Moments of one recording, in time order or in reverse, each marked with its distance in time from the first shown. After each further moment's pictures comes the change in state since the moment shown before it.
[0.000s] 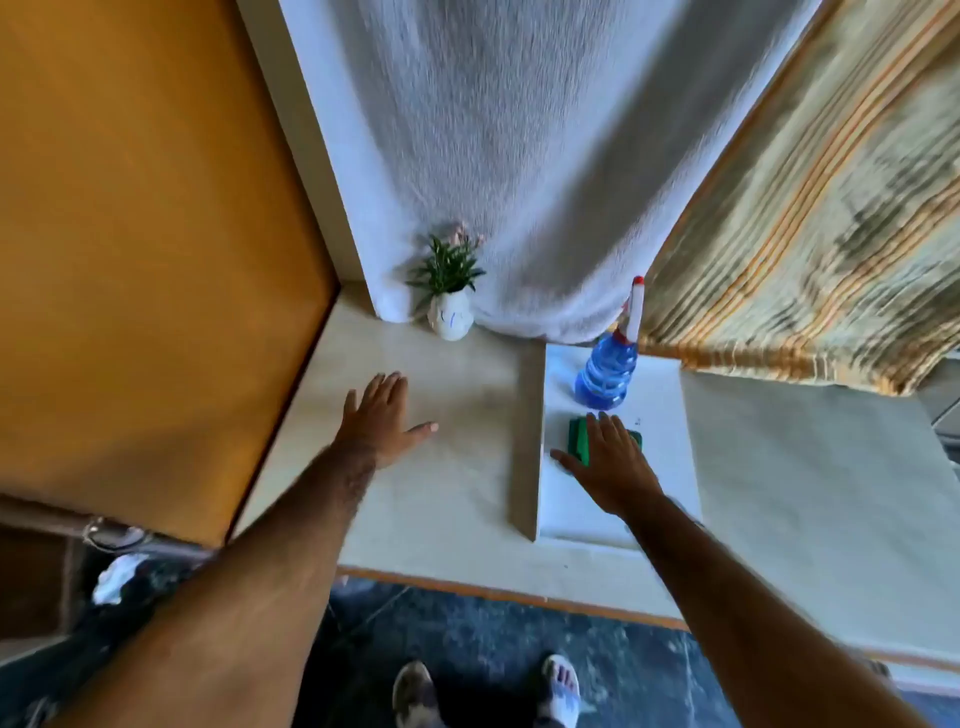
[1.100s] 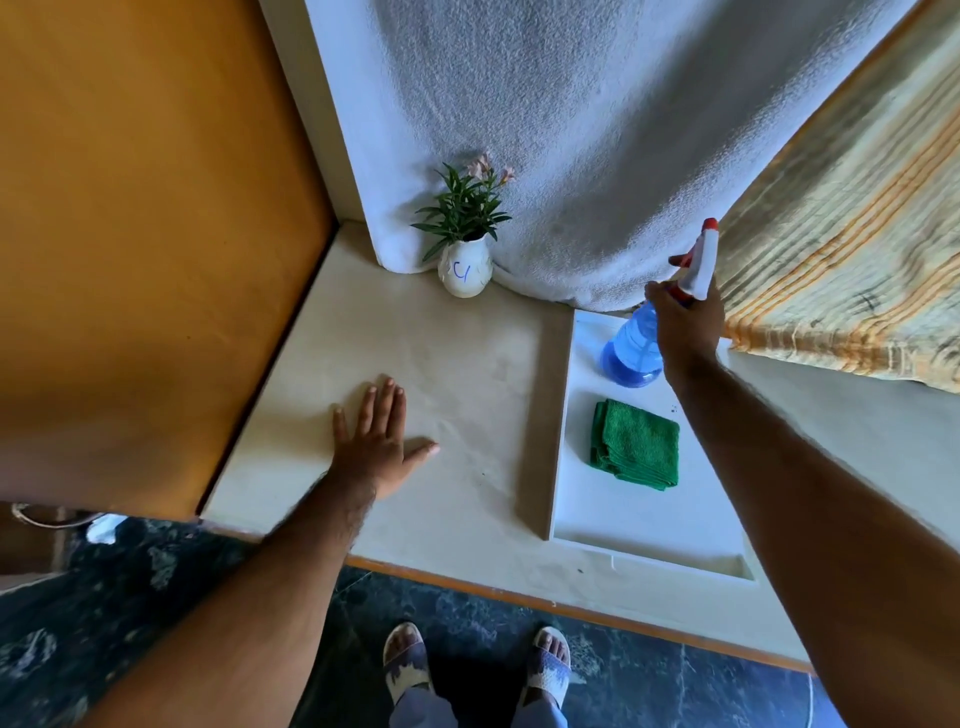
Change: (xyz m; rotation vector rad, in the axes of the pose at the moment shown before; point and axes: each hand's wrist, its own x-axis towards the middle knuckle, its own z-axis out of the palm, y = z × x) left_hand -0.001 -0.029 0.093 0.104 -0.231 -0.099; right_hand 0.145 0.014 -0.057 1.067 0.591 0.163
